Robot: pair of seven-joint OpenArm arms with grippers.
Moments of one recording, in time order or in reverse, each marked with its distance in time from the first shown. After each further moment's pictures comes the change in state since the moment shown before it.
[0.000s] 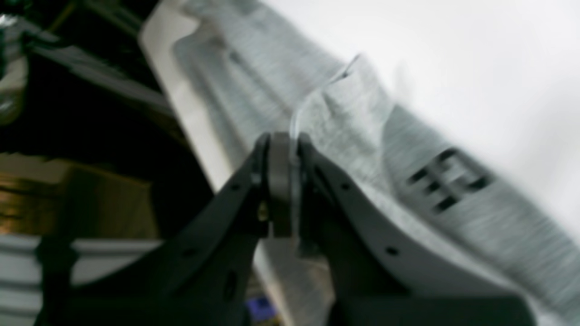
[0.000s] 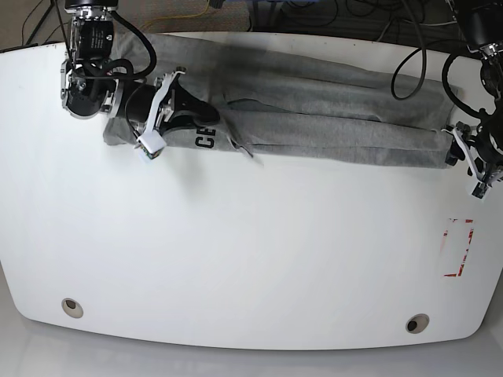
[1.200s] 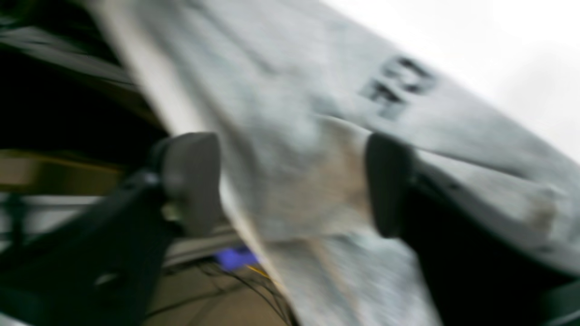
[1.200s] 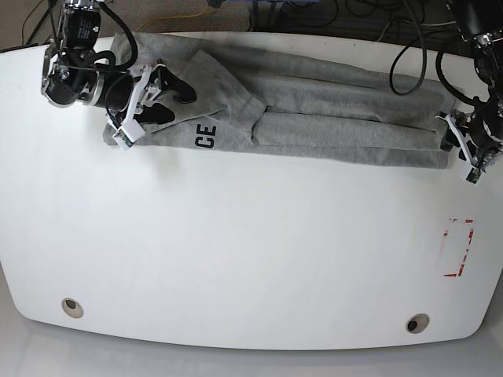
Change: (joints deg) left arm 4.9 2.7 -1.7 0.3 0.0 0.0 -0.2; right arm -3.4 -0.3 8.7 1.3 -7.5 0.0 -6.3
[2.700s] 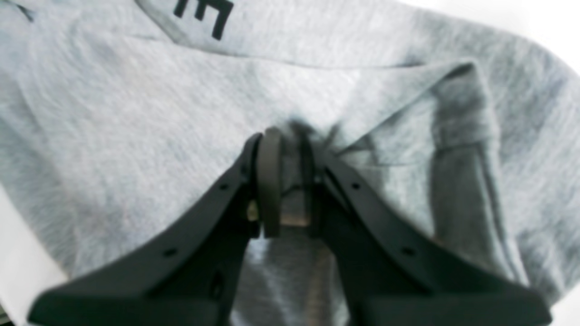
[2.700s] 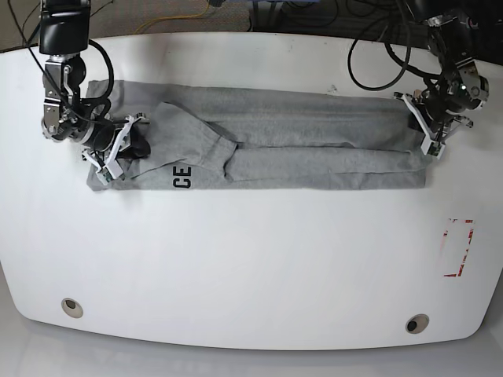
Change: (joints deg) left arm 2.5 16.3 0.3 -3.8 19.0 0.0 -11.5; right arm 16.5 10.6 -14.3 -36.7 -32.0 1.2 38.9
